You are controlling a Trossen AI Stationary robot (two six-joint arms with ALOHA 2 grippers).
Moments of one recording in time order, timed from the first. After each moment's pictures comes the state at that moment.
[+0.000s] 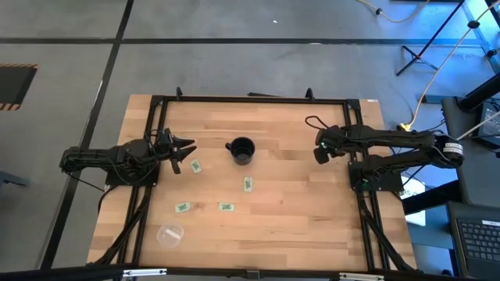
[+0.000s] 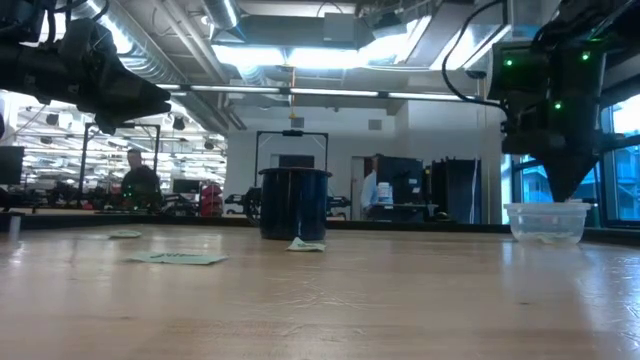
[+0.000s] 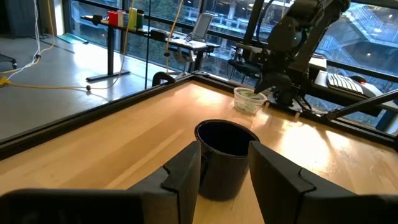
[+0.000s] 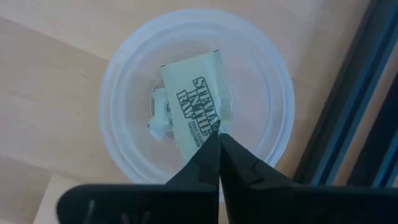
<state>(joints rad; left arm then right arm) 0.00 0.00 0.07 -0.15 -0.39 -0.28 -0.31 1.08 0.61 -1.01 0.28 0.85</state>
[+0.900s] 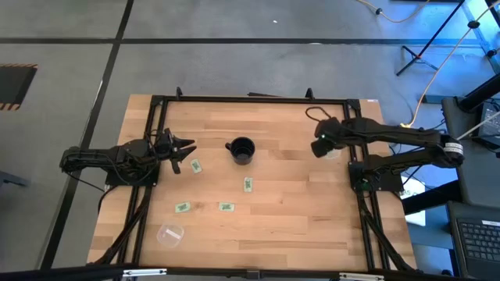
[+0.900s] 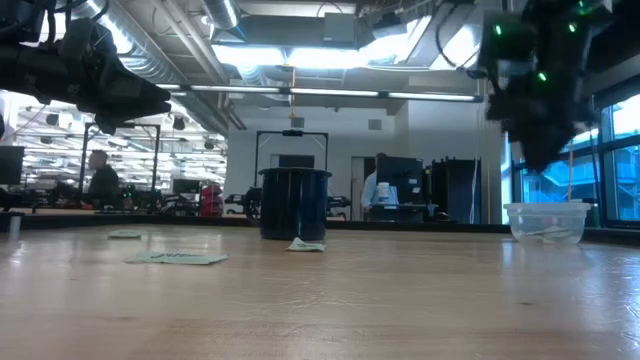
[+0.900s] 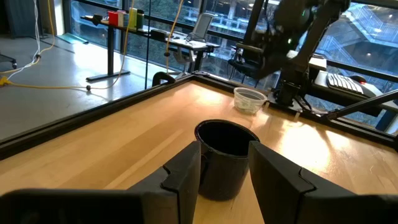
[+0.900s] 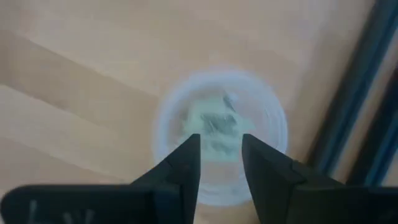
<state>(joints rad) 0.00 0.00 0.07 -0.15 -0.39 -0.28 -0.30 1.08 0.79 -1.08 0.31 0.79</state>
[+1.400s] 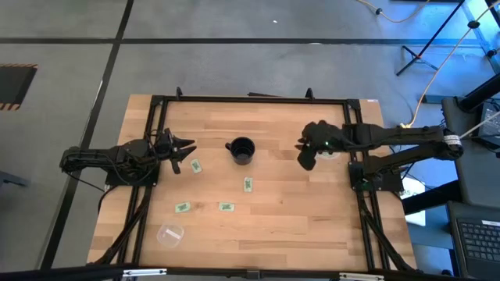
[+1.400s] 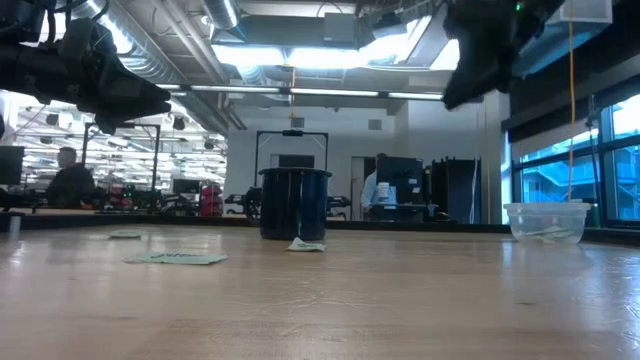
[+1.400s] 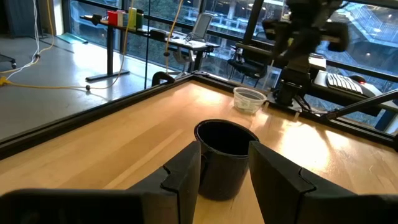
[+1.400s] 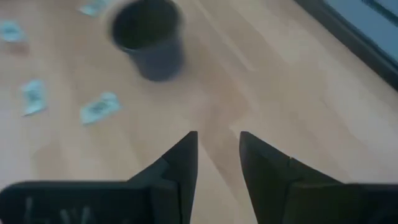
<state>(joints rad) 0.00 0.00 0.07 -0.15 -0.39 -0.28 -0.04 1.08 0.91 -0.64 0.26 0.41</state>
